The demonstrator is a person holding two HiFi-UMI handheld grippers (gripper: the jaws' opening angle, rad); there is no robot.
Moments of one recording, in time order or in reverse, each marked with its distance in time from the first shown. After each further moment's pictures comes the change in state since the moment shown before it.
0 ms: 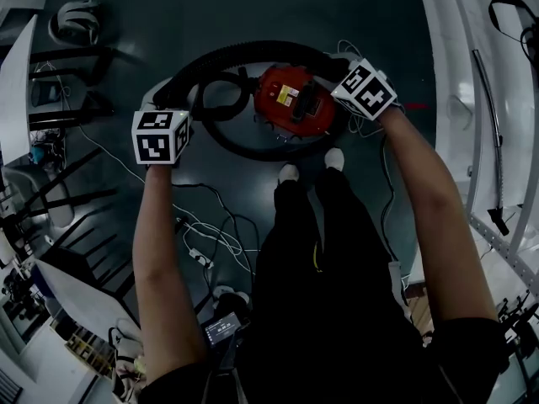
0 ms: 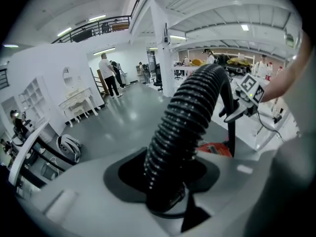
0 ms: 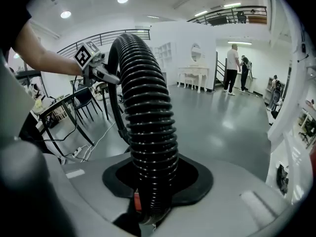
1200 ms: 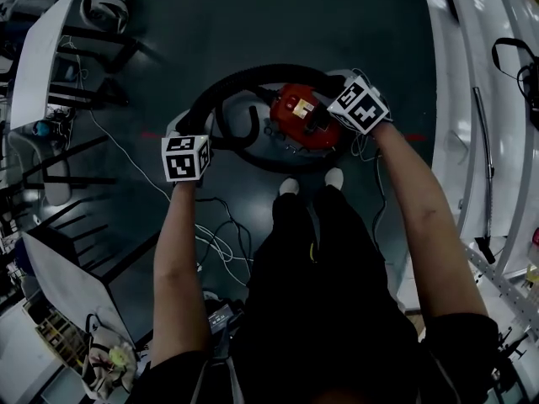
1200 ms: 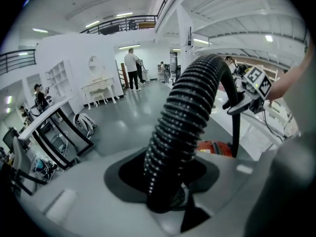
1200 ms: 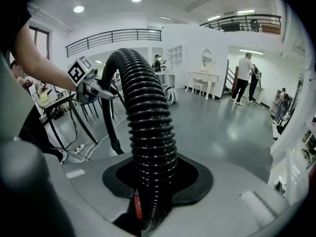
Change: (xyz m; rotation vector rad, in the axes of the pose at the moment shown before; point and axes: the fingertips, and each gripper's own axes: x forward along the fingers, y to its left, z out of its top) left arm -0.060 0.005 -0.088 -0.232 0.003 0.125; right arm -0.008 0.048 0.062 -0.106 -0.018 0.024
